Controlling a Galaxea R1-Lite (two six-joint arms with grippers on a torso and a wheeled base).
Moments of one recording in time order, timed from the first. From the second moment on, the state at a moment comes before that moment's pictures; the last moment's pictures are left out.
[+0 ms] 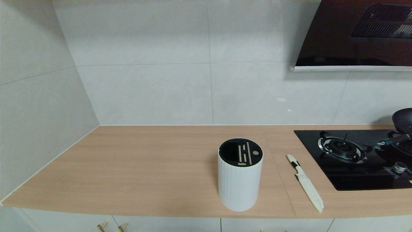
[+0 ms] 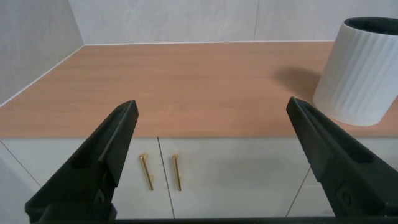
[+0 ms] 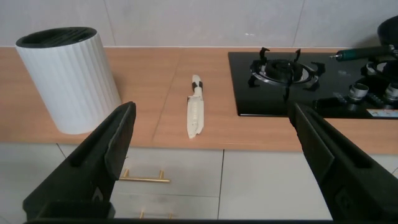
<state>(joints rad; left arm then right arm) 0.00 0.00 0.00 0.00 -0.02 0.00 0.00 0.00 0.00 0.00 0.02 0.00</state>
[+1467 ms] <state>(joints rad) 0.00 0.00 0.00 0.00 -0.02 0.00 0.09 1.07 -0.53 -0.08 0.16 -0.01</state>
